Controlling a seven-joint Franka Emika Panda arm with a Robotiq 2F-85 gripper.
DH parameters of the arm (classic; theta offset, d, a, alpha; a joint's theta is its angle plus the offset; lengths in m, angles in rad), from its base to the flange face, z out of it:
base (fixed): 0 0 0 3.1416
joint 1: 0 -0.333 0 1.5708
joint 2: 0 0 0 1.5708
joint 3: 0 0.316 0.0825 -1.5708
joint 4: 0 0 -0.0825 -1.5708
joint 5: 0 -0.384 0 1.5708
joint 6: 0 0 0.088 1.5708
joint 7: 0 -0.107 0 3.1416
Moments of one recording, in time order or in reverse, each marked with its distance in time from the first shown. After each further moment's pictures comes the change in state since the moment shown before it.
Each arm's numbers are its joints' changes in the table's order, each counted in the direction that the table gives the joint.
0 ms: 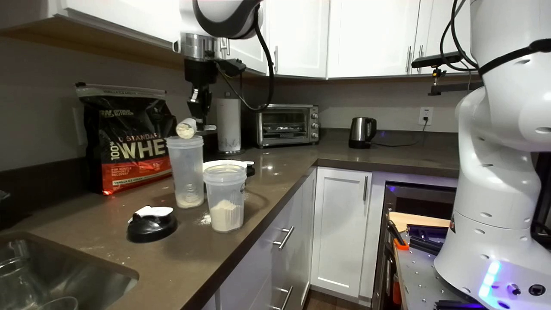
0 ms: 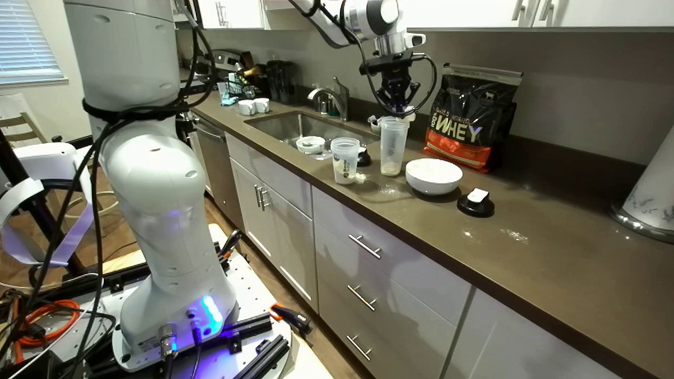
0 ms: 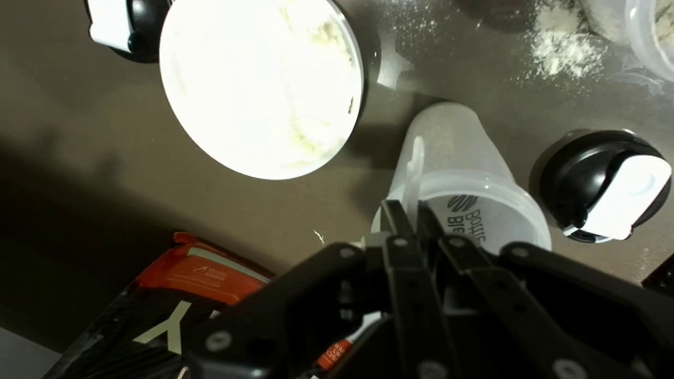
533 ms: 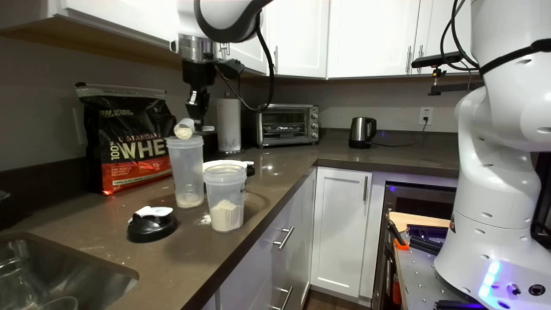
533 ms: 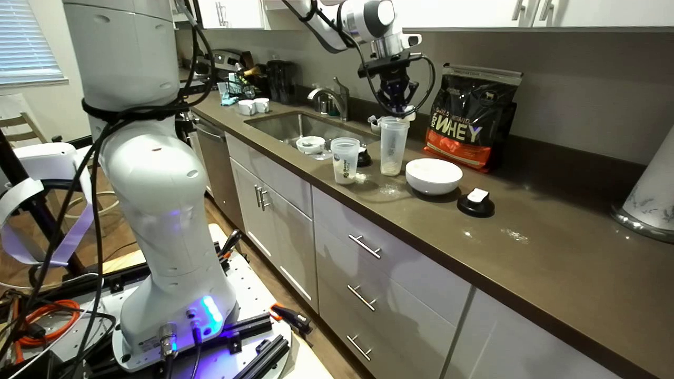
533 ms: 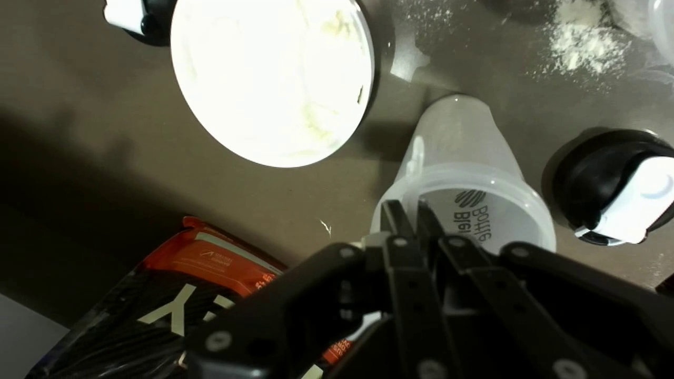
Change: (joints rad) arm -0.012 -0.004 0.002 0.022 0.062 -0.042 -0.030
